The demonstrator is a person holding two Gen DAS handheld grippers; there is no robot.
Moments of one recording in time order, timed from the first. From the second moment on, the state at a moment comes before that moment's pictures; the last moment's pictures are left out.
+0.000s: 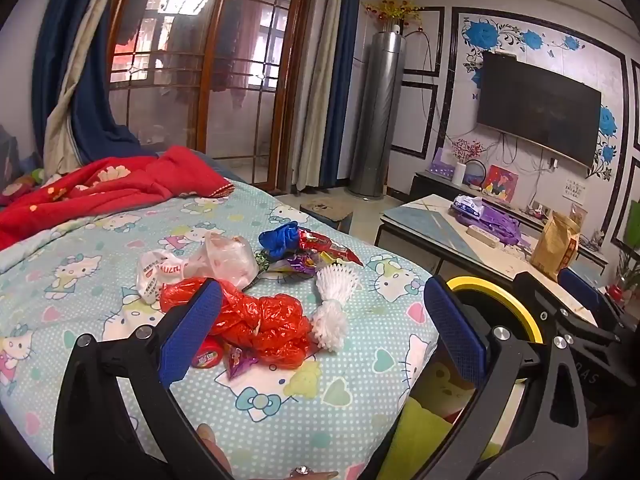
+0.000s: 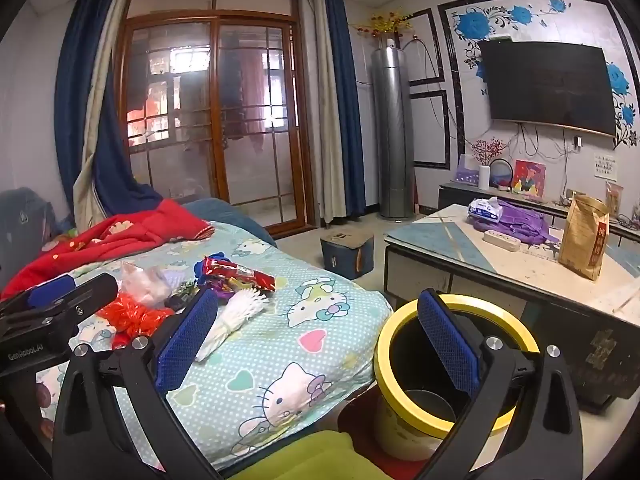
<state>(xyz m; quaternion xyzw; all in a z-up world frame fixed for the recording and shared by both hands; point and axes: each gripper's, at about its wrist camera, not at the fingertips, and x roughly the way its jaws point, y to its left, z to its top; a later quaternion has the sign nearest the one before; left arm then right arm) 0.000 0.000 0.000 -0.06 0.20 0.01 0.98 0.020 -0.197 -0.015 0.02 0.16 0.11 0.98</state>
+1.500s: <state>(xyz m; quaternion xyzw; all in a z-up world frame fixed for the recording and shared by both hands) -0.002 0.003 0.001 -0.07 0.19 0.01 0.98 0.019 -0.192 -0.017 0.01 0.16 0.11 0.98</state>
